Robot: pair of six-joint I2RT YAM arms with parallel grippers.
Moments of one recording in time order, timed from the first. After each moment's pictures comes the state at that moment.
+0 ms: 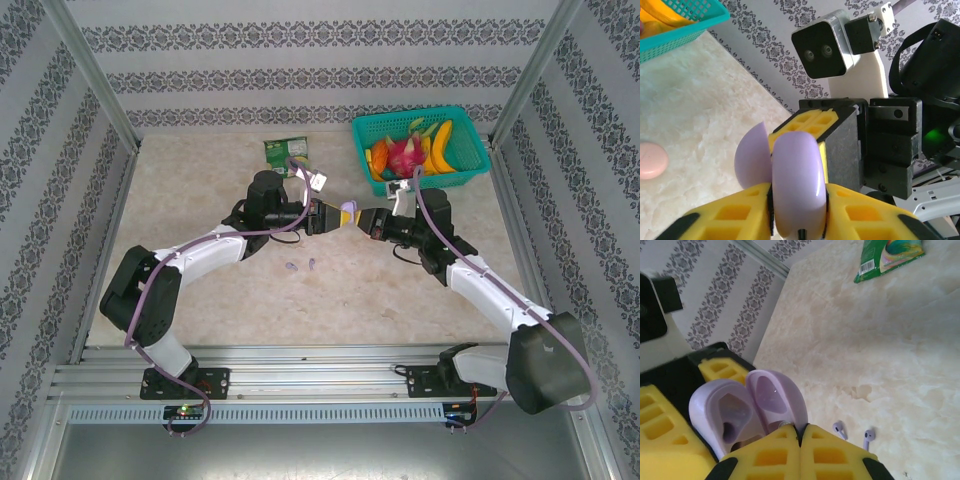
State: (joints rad) left arm -0.54 1.66 1.05 0.38 0.84 -0.58; right arm 0.33 1.21 0.73 0.08 -0.63 0.70
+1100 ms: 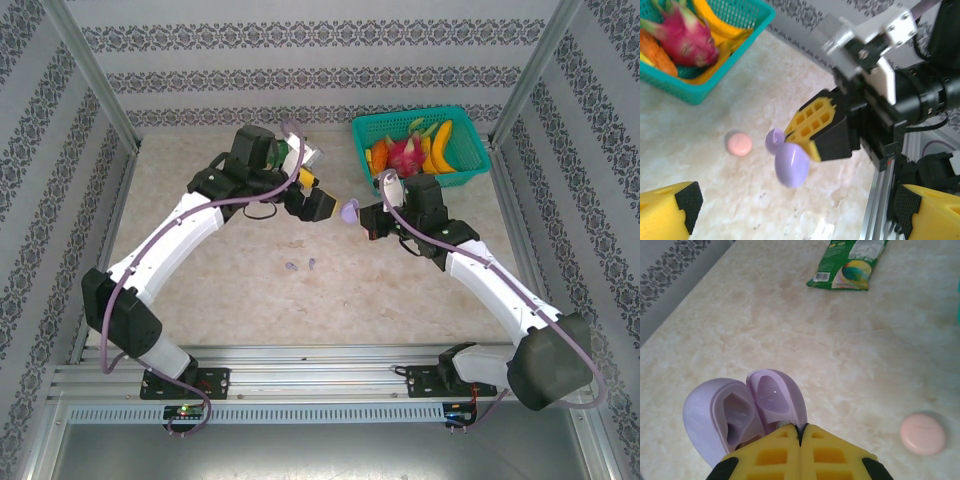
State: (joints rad) left arm -0.48 1.60 1.60 -0.65 0.66 0.03; right arm 0.38 1.24 0.96 -0.30 -0.36 0.17
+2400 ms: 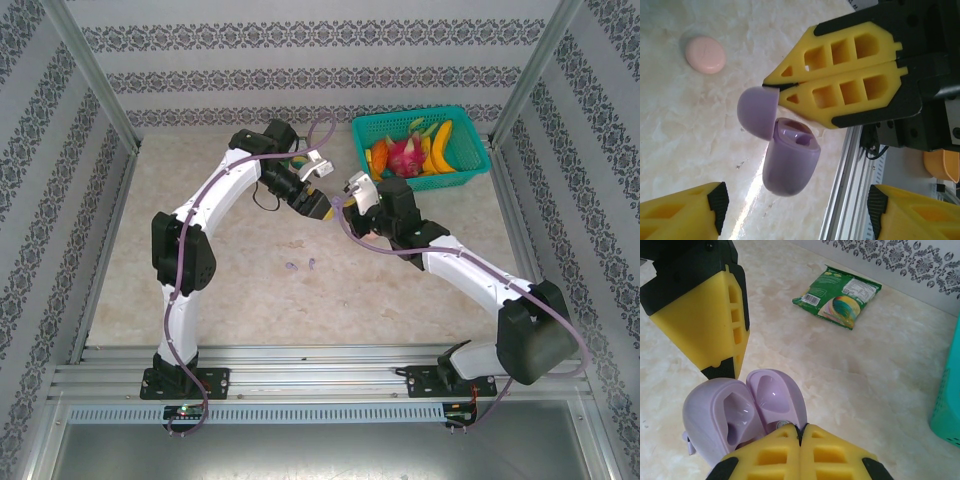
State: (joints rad) left arm -0.41 2.11 2.09 -1.31 0.89 0.35; right arm 0.50 1.38 0.93 -0.05 -0.18 -0.11
